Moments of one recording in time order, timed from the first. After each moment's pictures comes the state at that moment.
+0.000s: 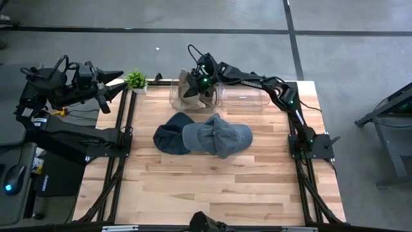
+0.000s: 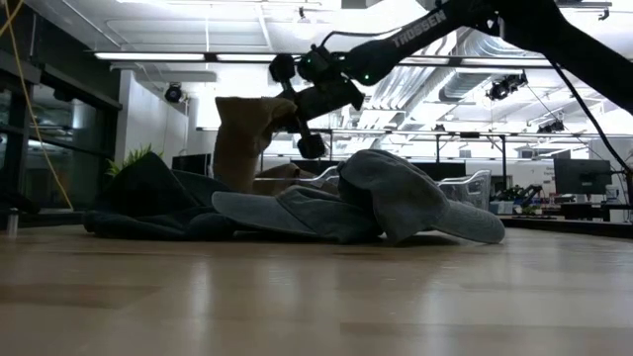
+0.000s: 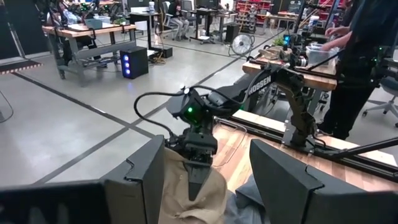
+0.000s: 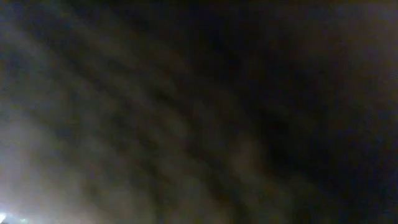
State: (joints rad) left arm 0.02 0.69 1.51 -0.95 -0.49 -0.14; right arm -0.52 2.25 1.95 -0.28 -0.82 1.00
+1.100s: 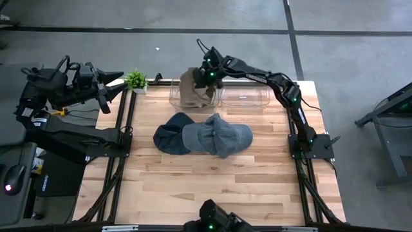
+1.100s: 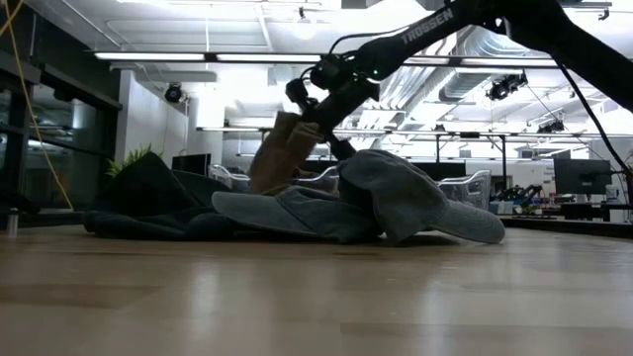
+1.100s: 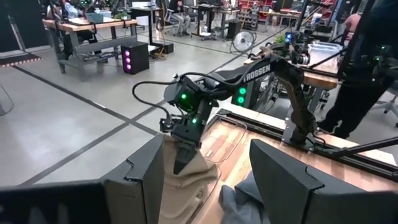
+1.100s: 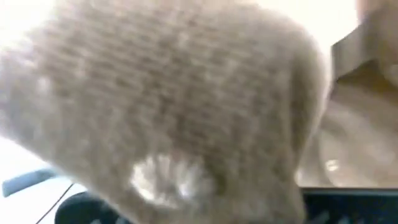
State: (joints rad) left arm 0.02 0.69 1.51 -0.97 -0.49 -0.16; right arm -0.60 2.21 1.97 -0.56 -0.49 0.87
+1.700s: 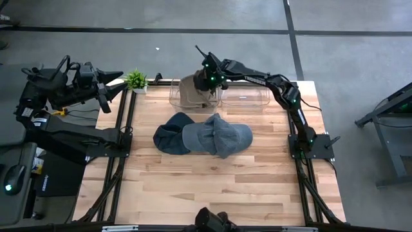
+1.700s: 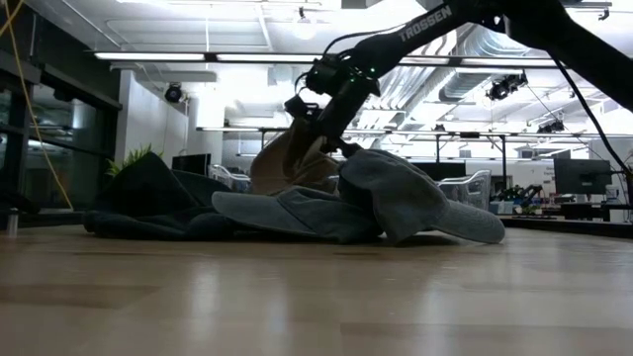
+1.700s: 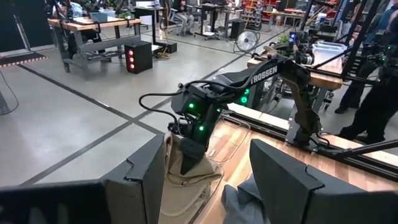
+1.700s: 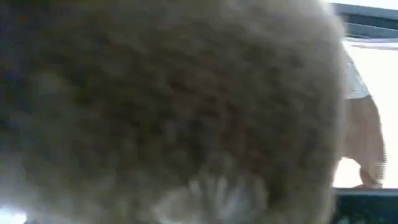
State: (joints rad) left arm 0.02 0.69 1.51 -0.98 -0.51 -0.17; right arm -0.56 2.21 1.97 -0.68 -0.26 0.82
